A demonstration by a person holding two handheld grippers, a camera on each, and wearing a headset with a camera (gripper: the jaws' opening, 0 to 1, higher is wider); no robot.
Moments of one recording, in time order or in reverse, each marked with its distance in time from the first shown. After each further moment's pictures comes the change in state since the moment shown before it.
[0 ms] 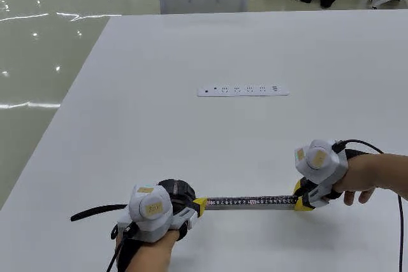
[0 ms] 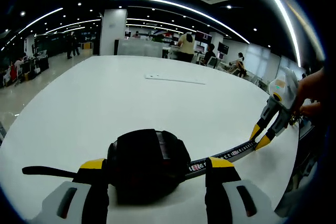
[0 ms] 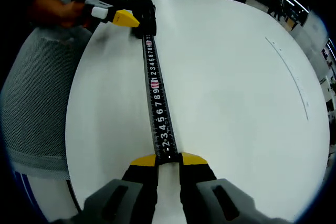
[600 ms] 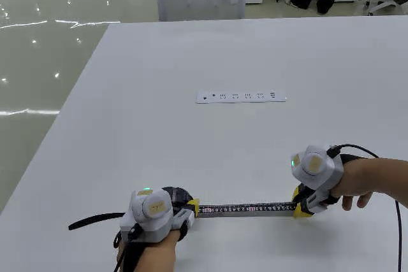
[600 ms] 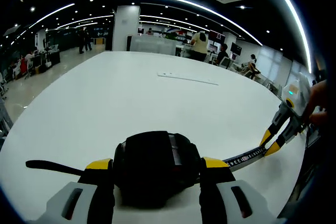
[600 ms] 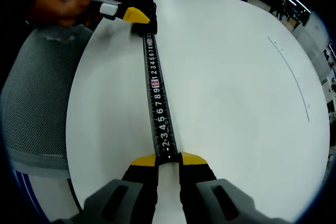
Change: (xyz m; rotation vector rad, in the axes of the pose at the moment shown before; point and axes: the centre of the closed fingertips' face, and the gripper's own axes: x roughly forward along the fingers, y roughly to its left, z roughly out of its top) left arm 0.005 0.010 -0.001 -0.034 0.012 0.088; right arm -0.001 -0.001 0.000 -0.006 0.017 0.010
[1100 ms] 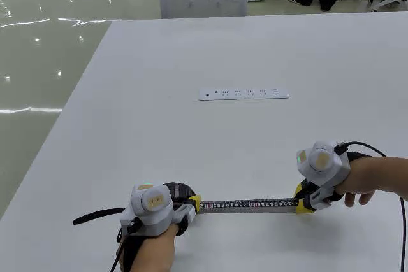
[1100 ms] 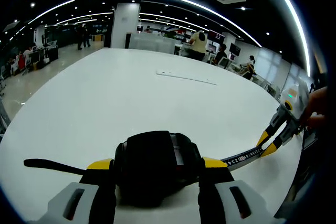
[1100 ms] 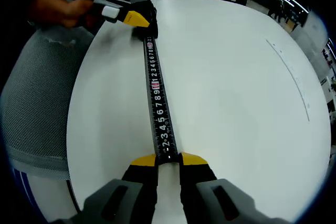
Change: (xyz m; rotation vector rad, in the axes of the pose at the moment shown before) left arm -0.001 0.002 -0.002 -0.019 0.024 -0.034; right arm 0.000 0.002 0.002 -0.002 -0.048 0.004
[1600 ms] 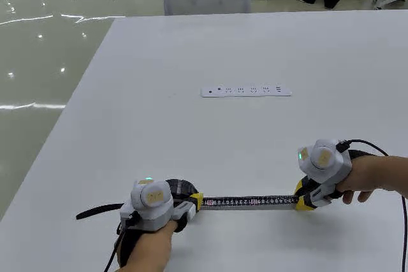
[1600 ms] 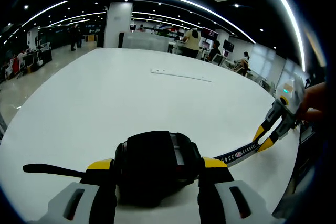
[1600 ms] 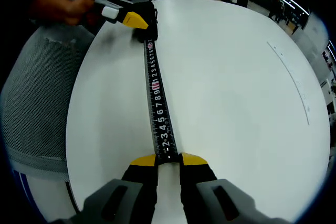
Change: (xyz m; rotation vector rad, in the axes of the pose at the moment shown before) left arm 0.000 -0.002 0.000 0.034 0.017 -0.041; right arm 0.002 0.000 0.005 -0.005 -0.006 -0.006
